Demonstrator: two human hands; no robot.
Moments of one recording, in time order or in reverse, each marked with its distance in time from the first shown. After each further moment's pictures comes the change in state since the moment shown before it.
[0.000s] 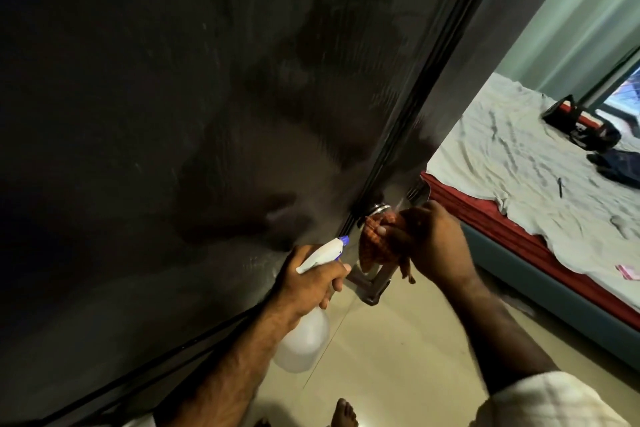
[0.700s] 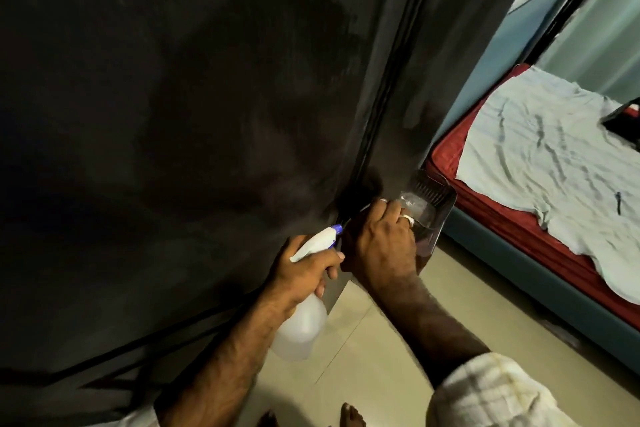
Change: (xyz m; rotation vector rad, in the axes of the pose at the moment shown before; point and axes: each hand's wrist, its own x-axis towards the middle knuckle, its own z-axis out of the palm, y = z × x) left_hand 0.009 0.003 0.026 -0.027 0.213 0.008; right_hand 0.006 -0.029 0.066 -0.430 0.135 -0.197
